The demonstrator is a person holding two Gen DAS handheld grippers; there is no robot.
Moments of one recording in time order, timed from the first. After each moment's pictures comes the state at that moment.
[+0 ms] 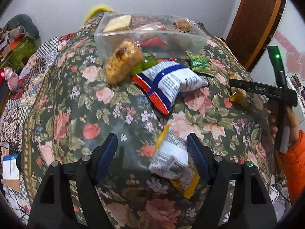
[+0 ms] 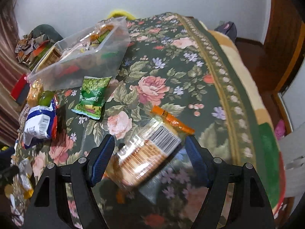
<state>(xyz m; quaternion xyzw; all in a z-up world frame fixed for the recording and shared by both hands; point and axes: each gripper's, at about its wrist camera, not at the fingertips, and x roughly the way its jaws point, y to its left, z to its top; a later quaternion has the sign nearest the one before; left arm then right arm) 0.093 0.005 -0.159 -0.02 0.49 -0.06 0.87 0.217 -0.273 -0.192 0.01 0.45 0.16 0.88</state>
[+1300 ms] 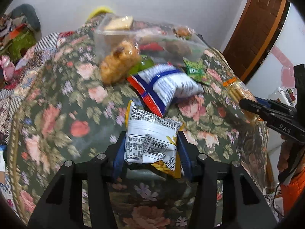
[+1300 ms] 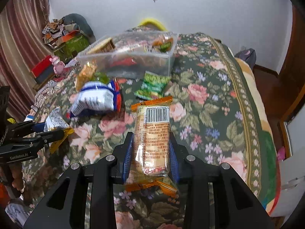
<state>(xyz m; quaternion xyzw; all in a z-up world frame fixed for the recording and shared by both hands) 0.089 0.008 -0.162 -0.06 0.45 -0.07 0.89 0.139 -0.232 -0.144 -0.05 0.38 0.24 0.89</state>
